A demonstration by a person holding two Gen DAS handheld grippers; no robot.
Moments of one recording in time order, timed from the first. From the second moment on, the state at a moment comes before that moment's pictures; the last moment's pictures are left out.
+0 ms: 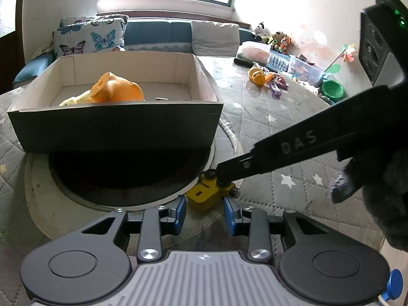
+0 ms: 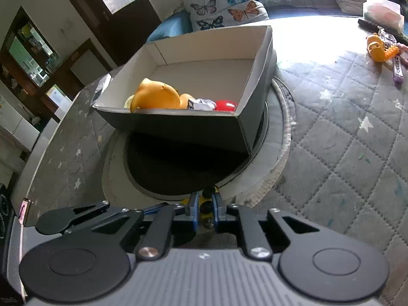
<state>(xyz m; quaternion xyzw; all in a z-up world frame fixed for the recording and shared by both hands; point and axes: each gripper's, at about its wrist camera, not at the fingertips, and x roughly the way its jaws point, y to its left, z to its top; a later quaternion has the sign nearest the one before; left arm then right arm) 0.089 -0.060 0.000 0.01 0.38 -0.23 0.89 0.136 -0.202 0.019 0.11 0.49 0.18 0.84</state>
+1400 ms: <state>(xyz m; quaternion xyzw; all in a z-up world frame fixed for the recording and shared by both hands) 0.088 -0.056 0.030 0.01 0.34 -0.25 0.91 0.131 -0.207 0.052 0.12 0.45 0.21 0.86</state>
